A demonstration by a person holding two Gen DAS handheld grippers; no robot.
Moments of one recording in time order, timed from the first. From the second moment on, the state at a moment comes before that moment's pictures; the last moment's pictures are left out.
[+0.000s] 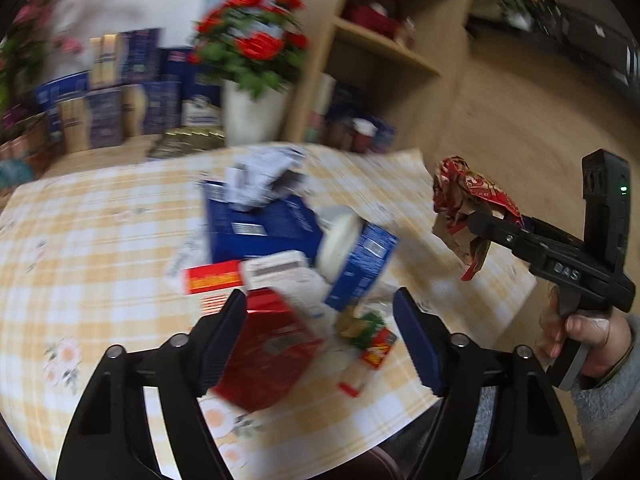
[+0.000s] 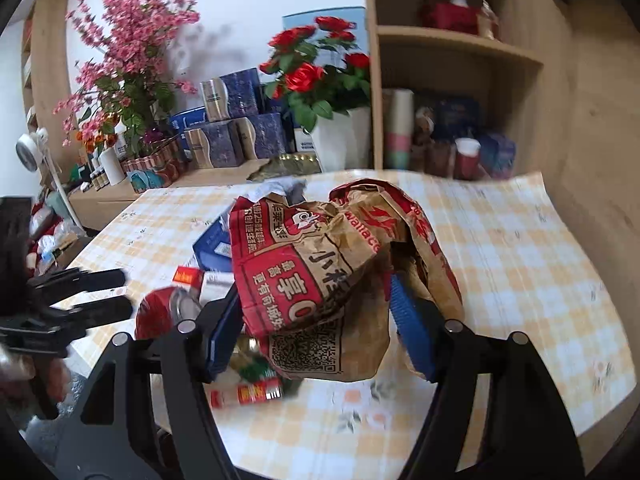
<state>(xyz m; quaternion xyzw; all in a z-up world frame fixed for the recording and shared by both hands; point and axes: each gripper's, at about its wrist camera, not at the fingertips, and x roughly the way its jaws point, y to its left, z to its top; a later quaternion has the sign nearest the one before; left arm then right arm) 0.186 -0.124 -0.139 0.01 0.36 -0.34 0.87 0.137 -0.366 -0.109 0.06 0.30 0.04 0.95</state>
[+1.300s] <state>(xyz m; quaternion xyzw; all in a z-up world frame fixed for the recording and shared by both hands) 0.235 -0.227 -0.141 0.10 0.39 -0.36 0.84 0.088 -0.412 -0.128 0.15 0.29 0.01 0.95</state>
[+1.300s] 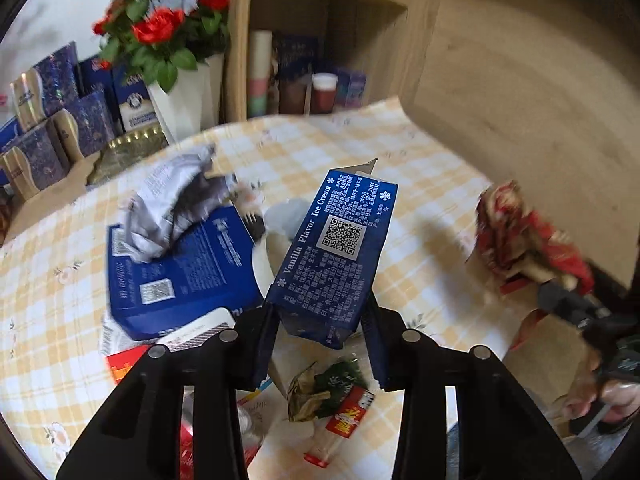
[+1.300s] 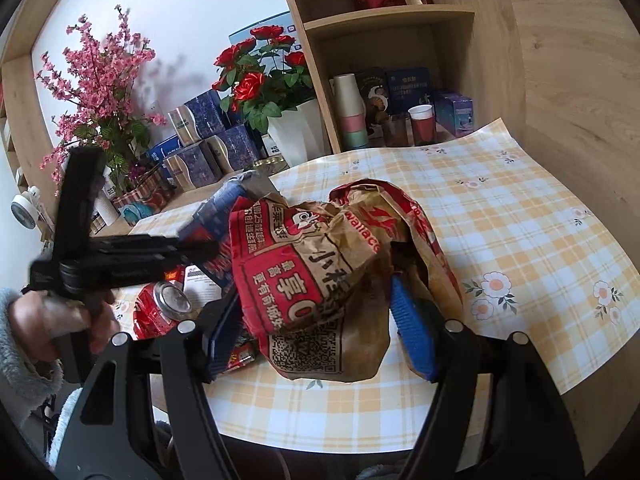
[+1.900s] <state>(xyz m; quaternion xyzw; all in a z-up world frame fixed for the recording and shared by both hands) 0.079 -0.061 -0.097 0.01 0.33 -0.34 0.88 0.024 -0.305 -0.129 0.10 0.31 0.10 0.94</state>
